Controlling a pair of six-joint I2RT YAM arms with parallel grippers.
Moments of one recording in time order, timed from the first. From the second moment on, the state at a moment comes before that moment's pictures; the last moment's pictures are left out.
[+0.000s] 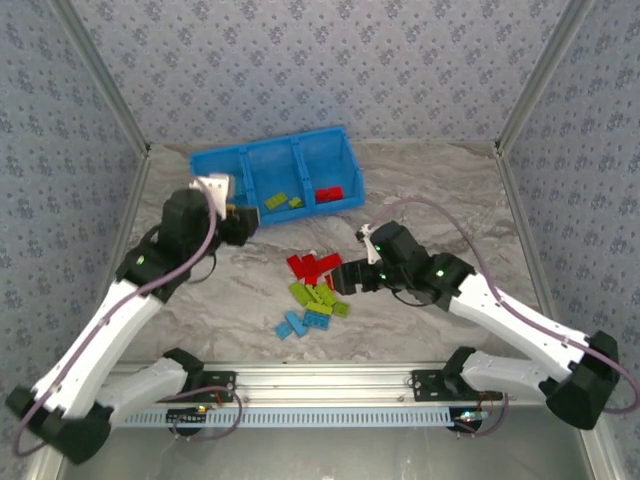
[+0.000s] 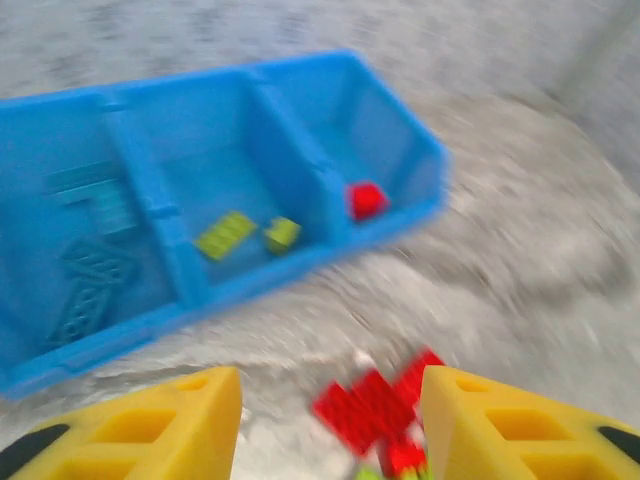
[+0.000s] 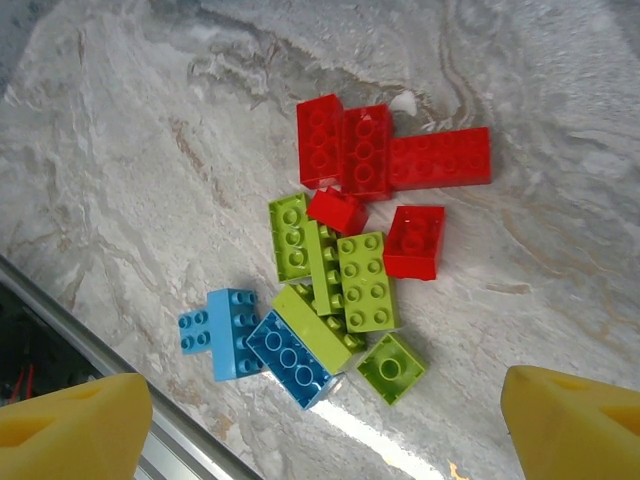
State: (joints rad) left arm -0.55 0.88 1.07 -0.65 -0.01 -0.27; right arm 0.84 1.12 0.95 -0.65 -0.09 0.49
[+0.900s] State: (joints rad) left arm -0.58 0.66 0.83 -0.86 0.17 -0.14; right arm 0.91 2.17 1.66 -0.62 0.10 0.07
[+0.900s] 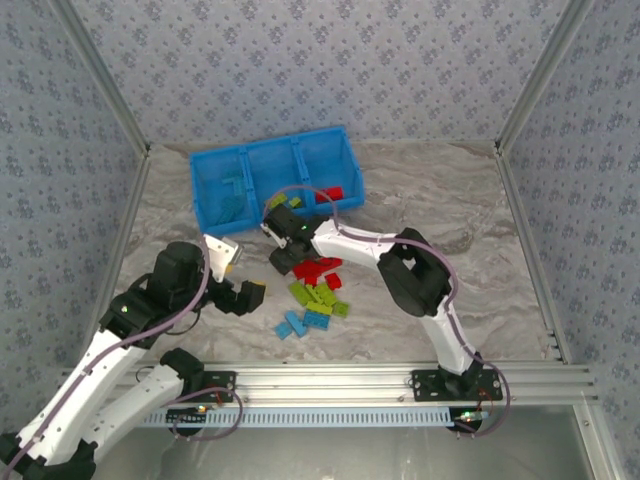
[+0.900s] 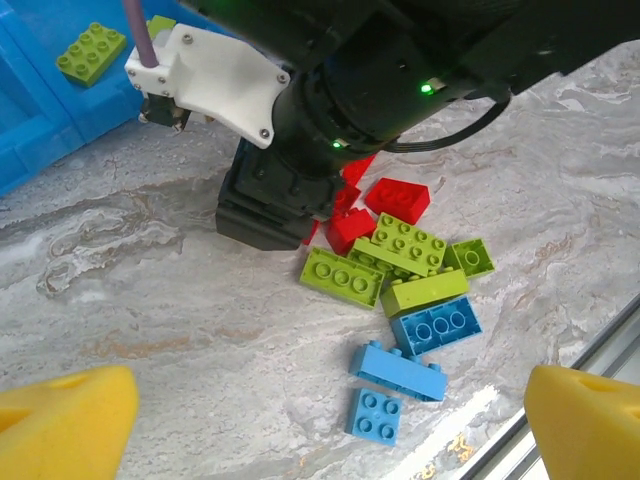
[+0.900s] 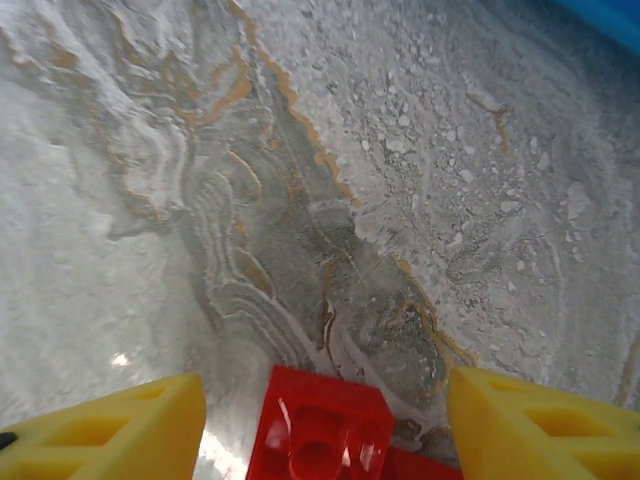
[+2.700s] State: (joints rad) left arm -0.48 0.68 0.83 -0.85 0.27 -0.09; right arm 0.54 2.33 2.21 -0.67 0.20 0.14
